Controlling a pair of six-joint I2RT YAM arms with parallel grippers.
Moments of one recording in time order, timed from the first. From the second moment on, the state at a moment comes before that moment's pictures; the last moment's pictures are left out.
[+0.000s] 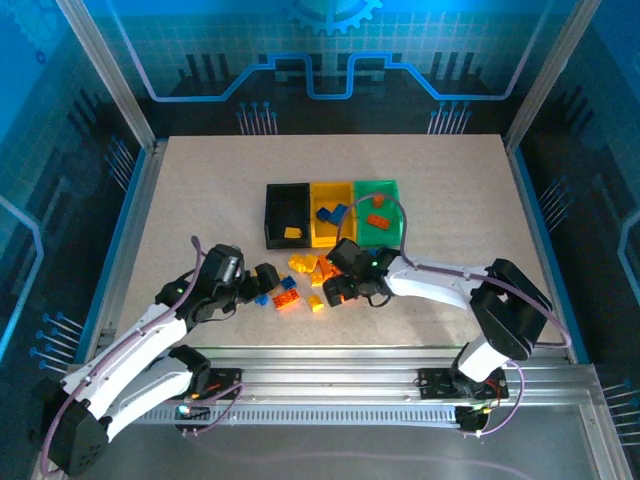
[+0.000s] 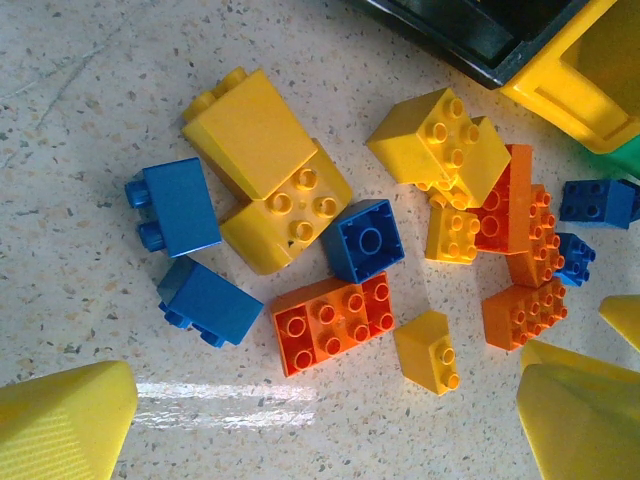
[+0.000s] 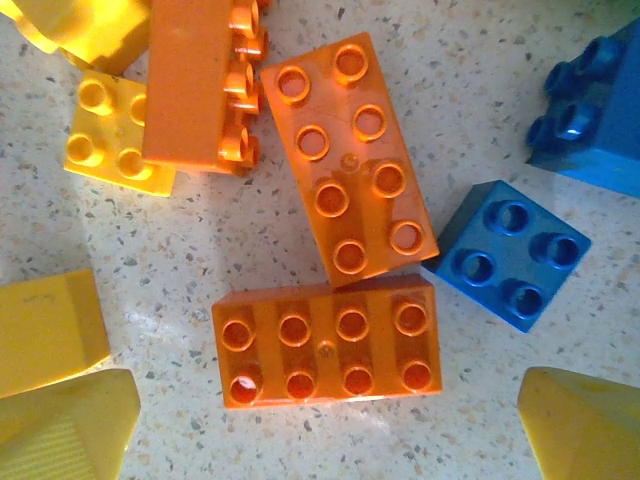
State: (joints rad) left arm -0.47 0.85 0.57 -0.63 0.07 -0.95; right arm 0.88 1.60 0.95 -0.57 0.17 0.49
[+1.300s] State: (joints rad) left arm -0.47 0.85 0.57 -0.64 0.07 -0.94; right arm 0.53 1.50 1.17 -0.67 0.24 0.51
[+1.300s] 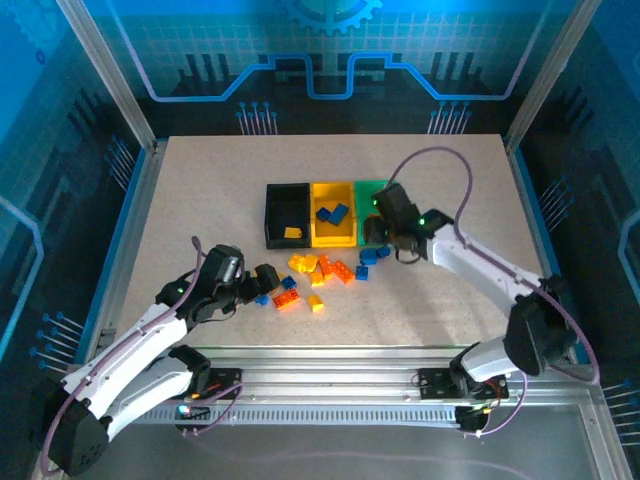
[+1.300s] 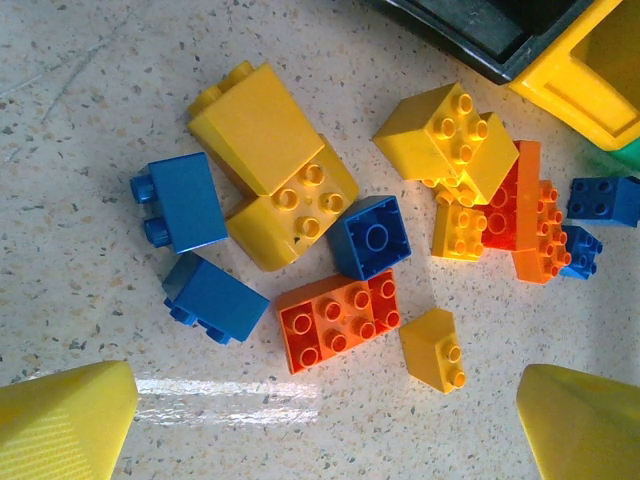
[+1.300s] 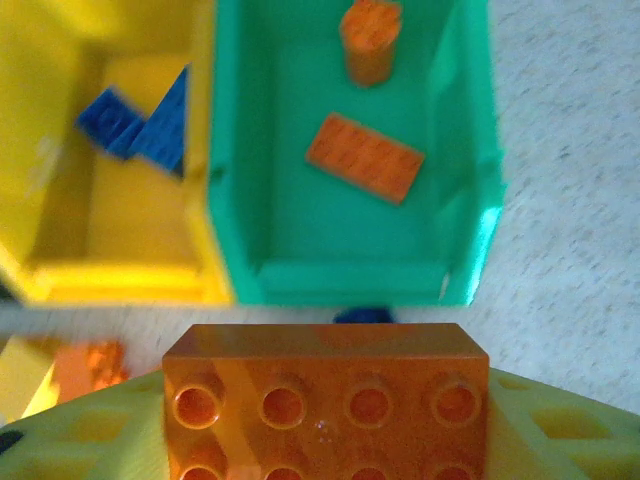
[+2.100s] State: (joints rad) left arm -0.61 0.98 0.63 -0.67 0.04 -0.84; right arm 0.46 1.84 1.54 -0.77 0.20 0.52
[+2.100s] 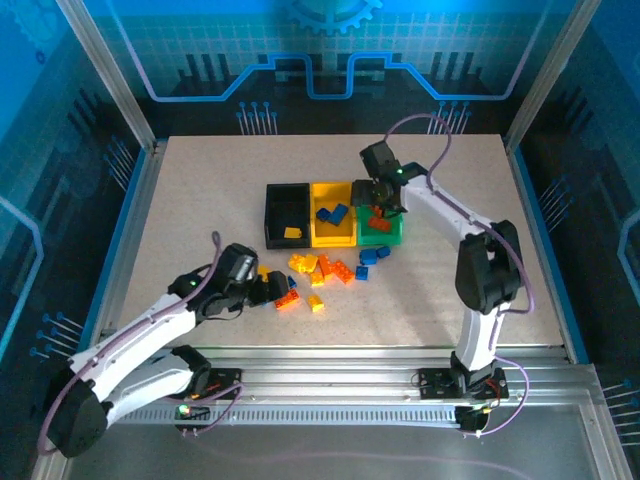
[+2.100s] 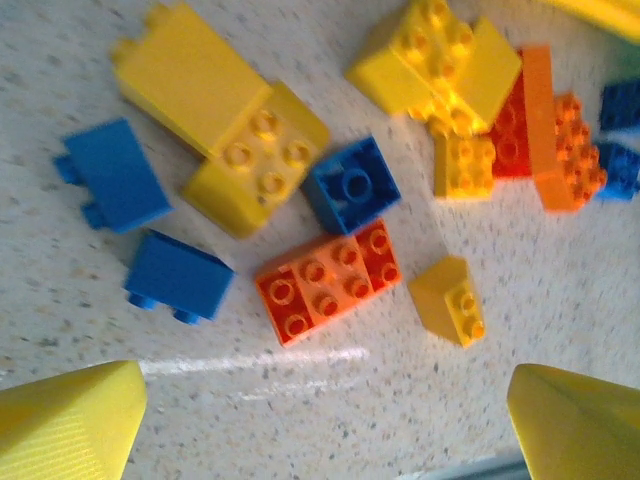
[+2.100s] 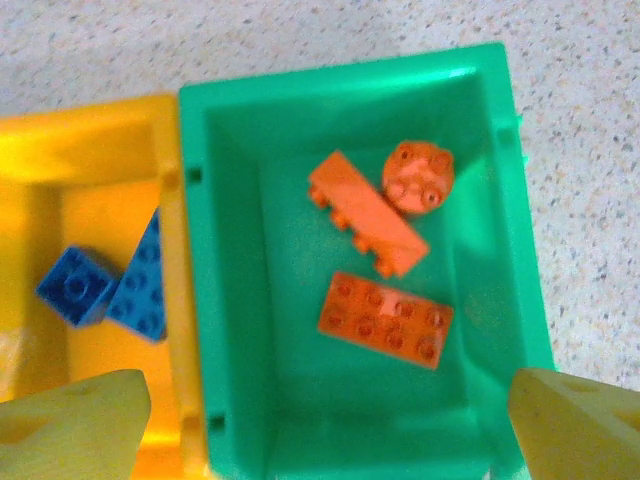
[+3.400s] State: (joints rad) left arm -0.61 1.29 0.57 -0.48 -0.24 -0.81; right arm 0.48 1.63 1.24 -0.65 0.15 0.55
